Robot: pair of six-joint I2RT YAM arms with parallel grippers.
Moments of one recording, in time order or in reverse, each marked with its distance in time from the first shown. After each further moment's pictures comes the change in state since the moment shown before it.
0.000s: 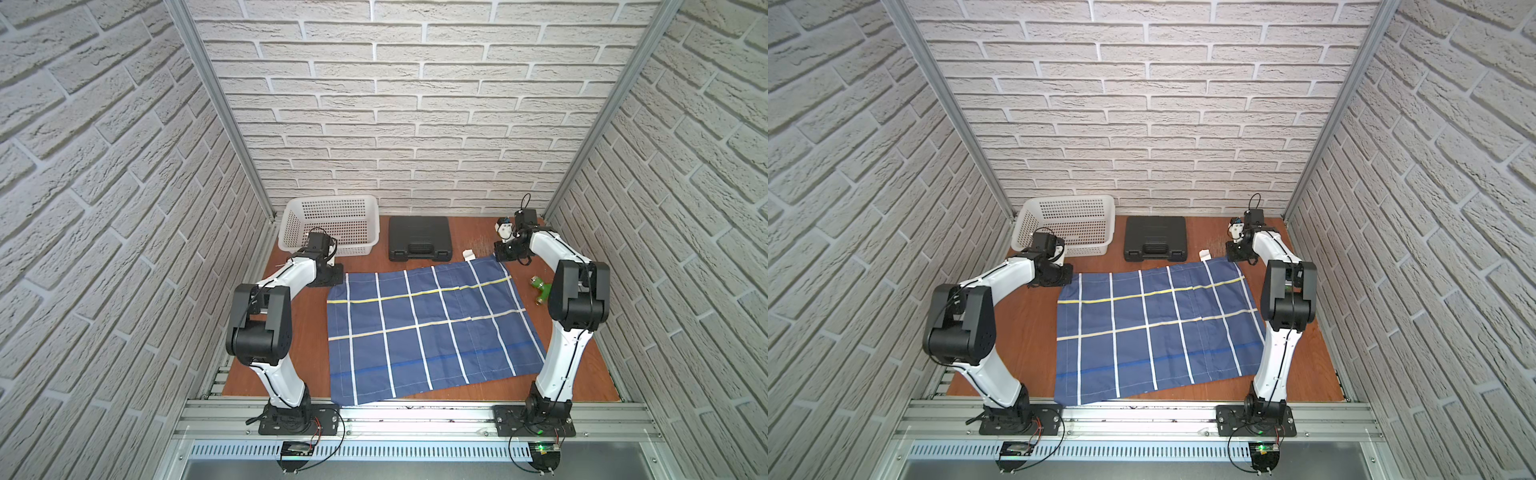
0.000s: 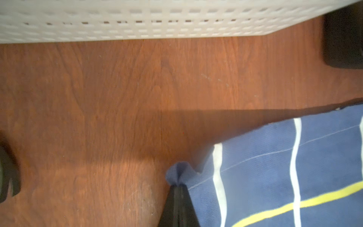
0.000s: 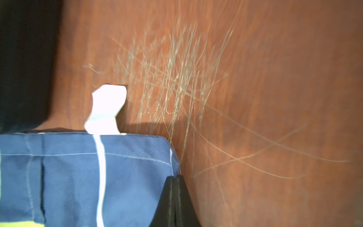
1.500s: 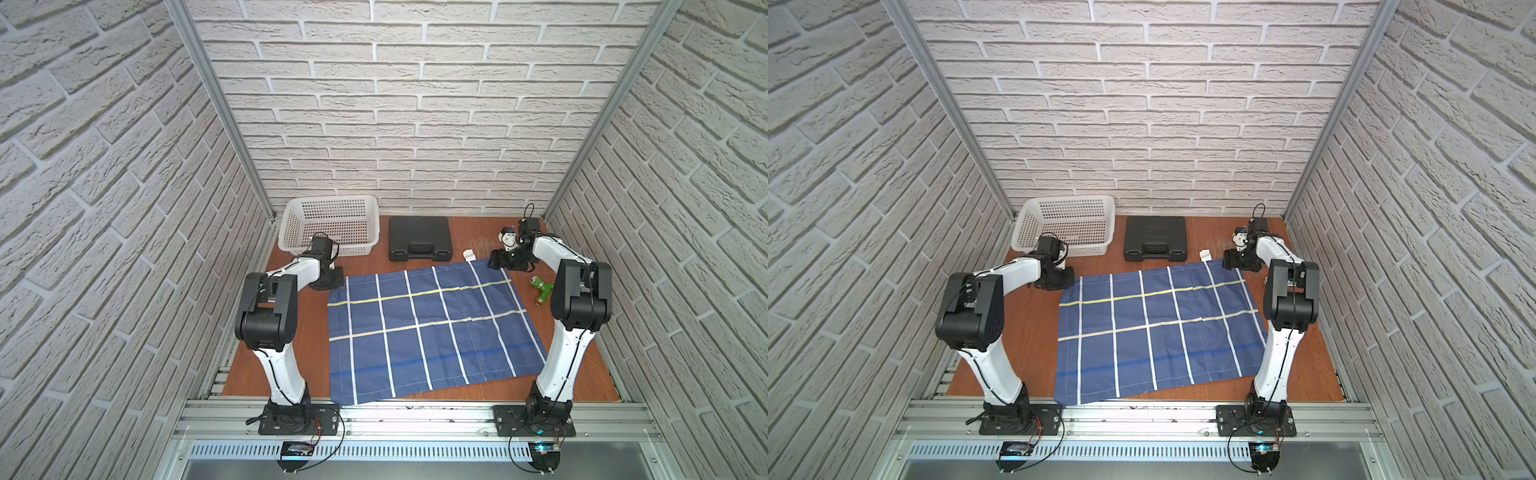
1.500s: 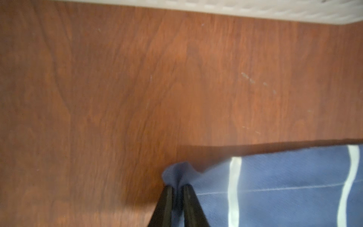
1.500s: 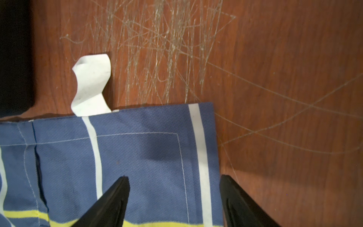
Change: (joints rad) left arm -0.002 0.122 0.006 0.060 -0.038 -0.082; right arm -0.037 0.053 -0.045 -0.032 -0.068 0.078
